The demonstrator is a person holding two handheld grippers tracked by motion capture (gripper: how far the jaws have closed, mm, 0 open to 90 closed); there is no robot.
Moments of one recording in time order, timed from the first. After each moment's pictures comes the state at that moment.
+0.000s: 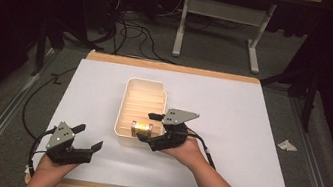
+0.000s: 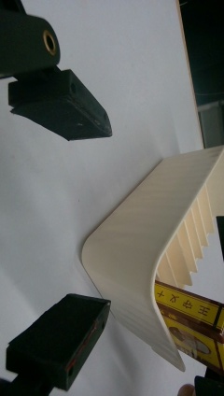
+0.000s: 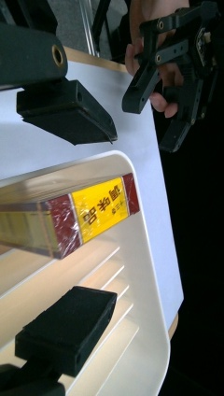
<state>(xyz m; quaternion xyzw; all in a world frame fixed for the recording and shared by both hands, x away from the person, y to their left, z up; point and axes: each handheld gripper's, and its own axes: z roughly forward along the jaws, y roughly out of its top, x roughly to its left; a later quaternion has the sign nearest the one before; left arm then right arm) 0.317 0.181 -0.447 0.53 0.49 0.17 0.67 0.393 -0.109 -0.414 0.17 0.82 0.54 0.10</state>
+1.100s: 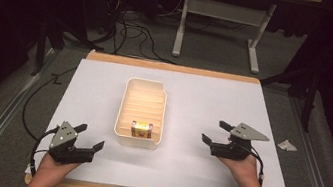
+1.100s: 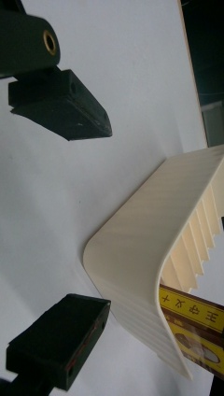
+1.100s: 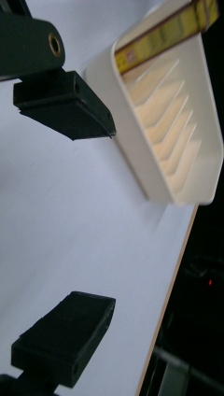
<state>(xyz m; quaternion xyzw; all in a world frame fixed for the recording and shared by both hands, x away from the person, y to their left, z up) 0.321 0.177 -0.450 0.54 0.49 0.18 0.66 0.363 -0.285 -0.431 0.36 0.76 0.49 0.24</state>
